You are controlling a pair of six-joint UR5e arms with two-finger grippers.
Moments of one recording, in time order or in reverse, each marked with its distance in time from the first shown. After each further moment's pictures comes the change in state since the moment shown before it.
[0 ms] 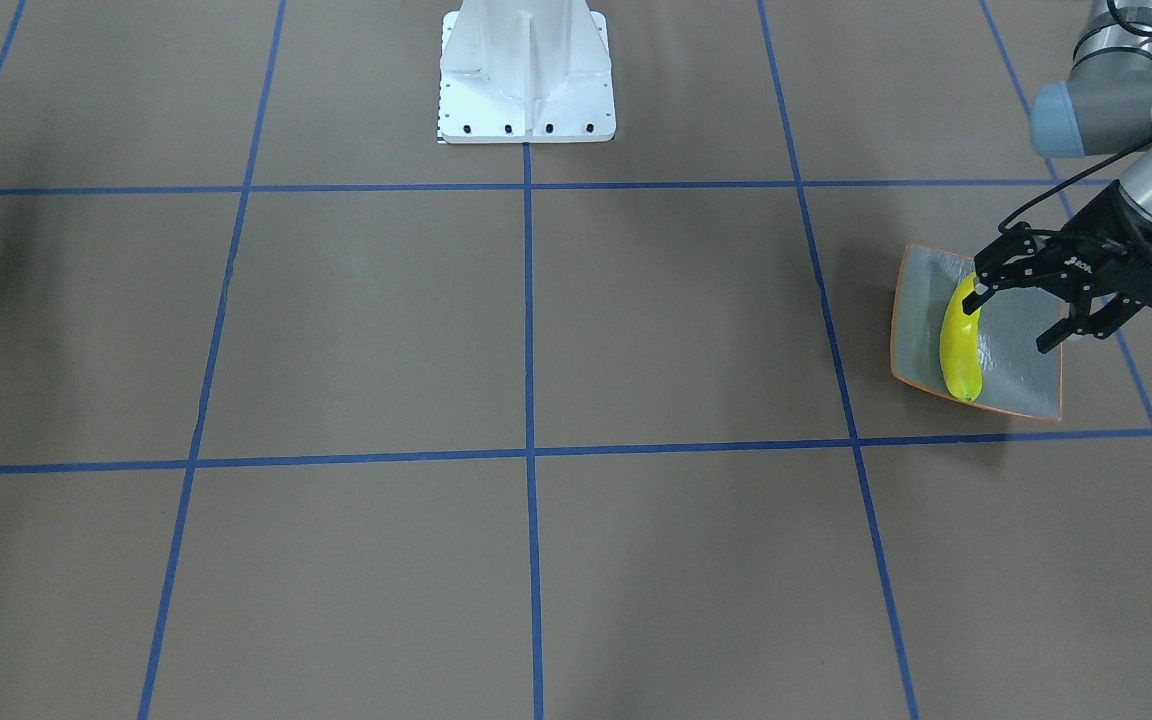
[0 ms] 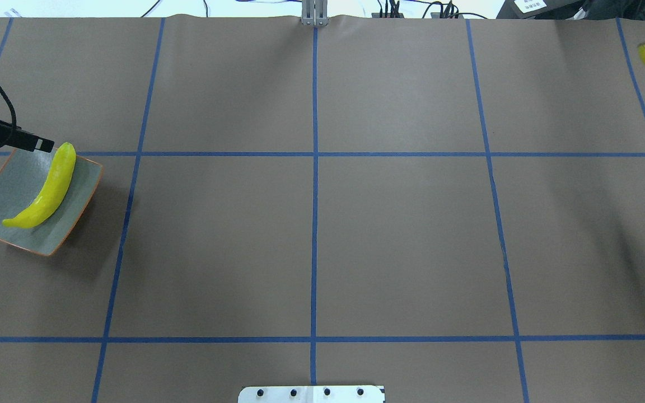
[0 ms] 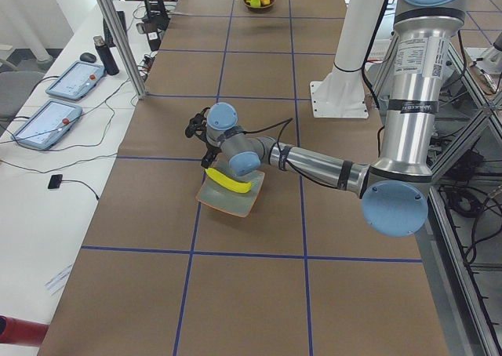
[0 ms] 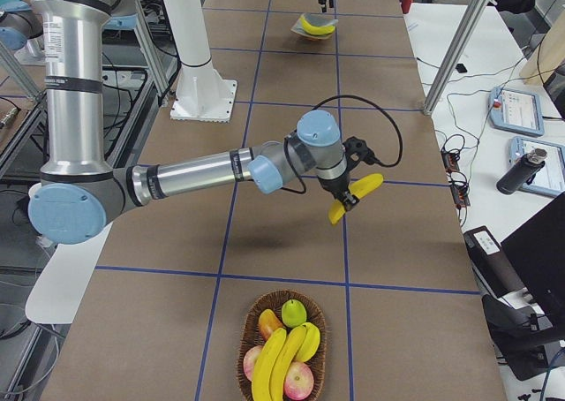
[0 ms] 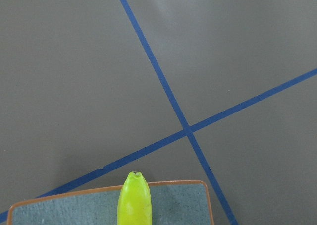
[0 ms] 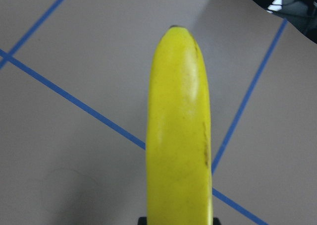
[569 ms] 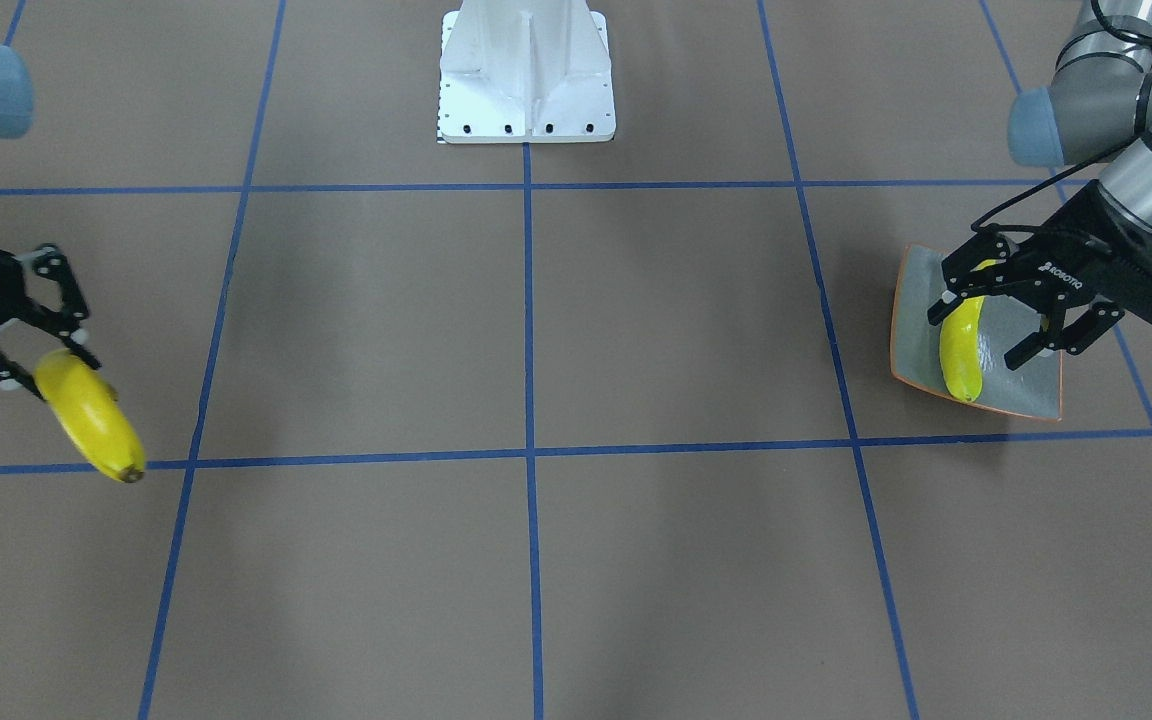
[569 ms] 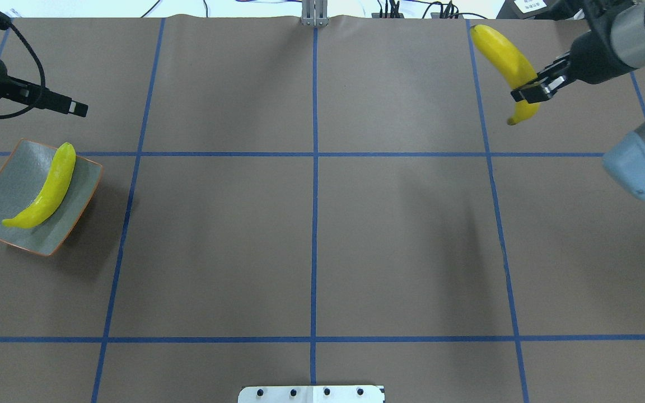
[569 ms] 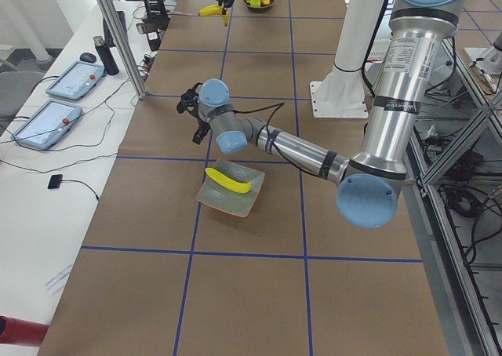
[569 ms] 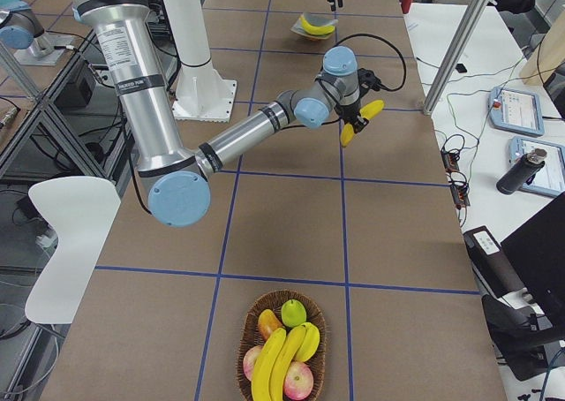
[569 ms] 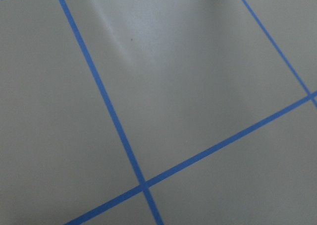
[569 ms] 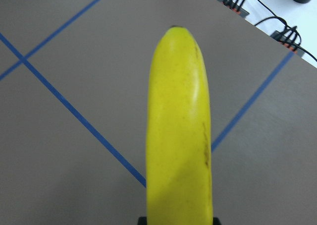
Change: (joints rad) left arm 0.003 -0.153 -0.010 0.000 -0.001 -0.194; right arm -0.319 0.296 0.001 -0.001 -0.129 0.407
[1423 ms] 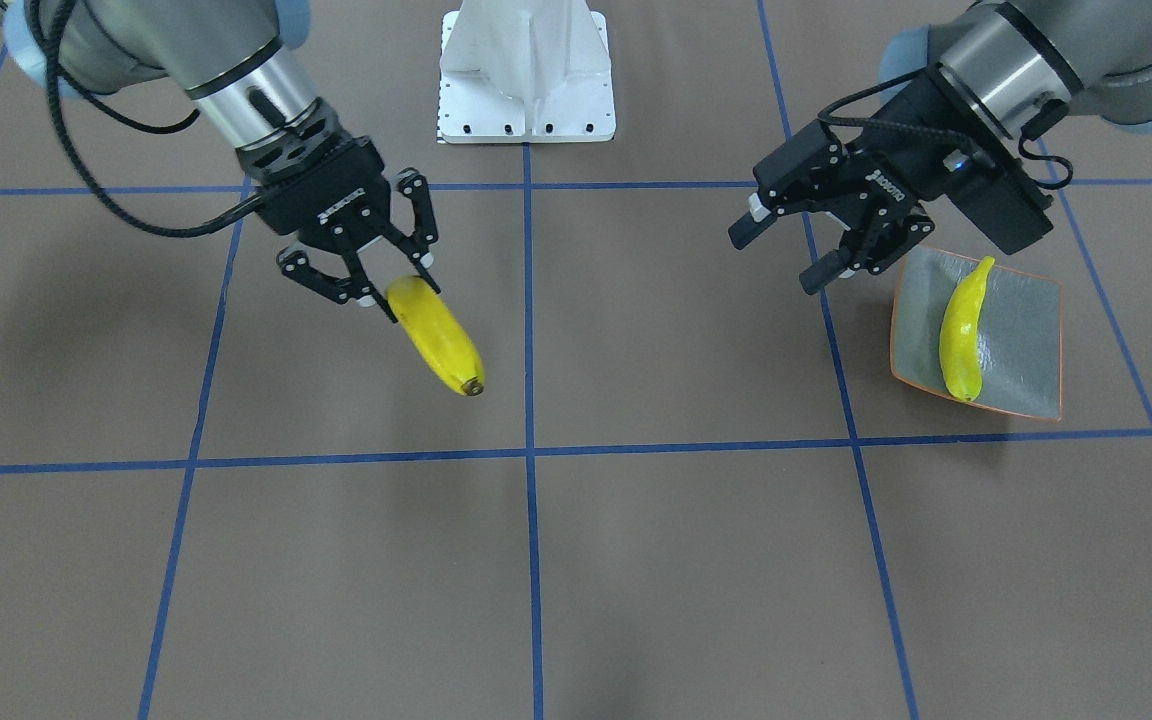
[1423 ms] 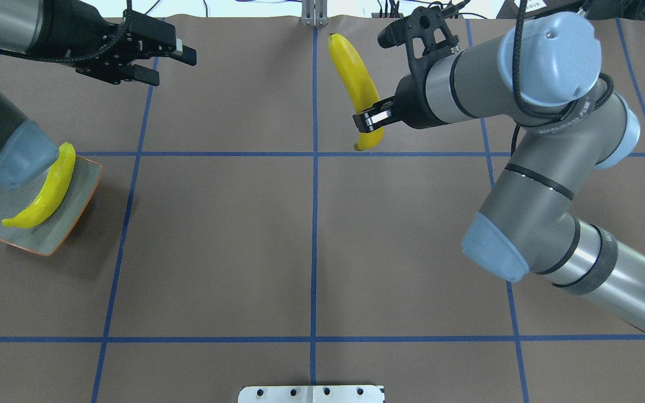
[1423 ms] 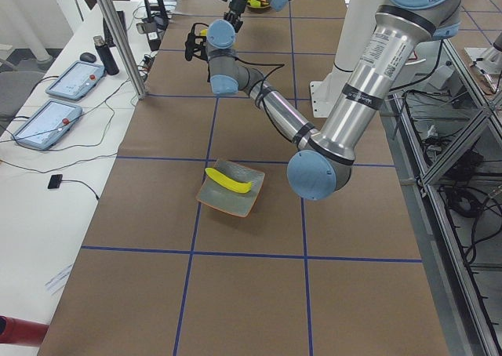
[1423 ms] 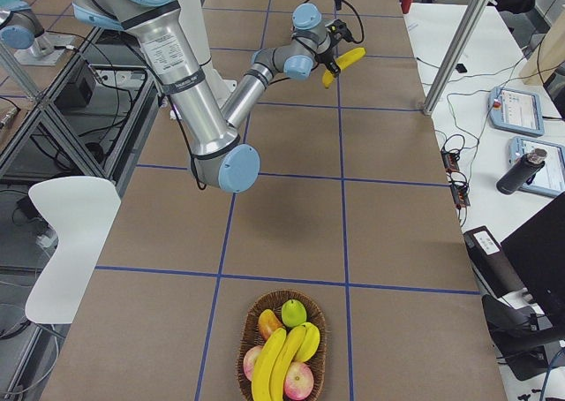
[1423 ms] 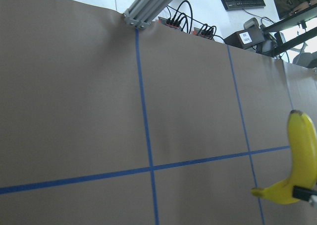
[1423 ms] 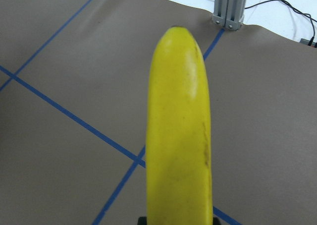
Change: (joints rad) left arm 0.116 -0.253 -0.099 -0.018 0.007 -0.683; right arm -0.357 0.245 0.060 0.007 -0.342 0.464
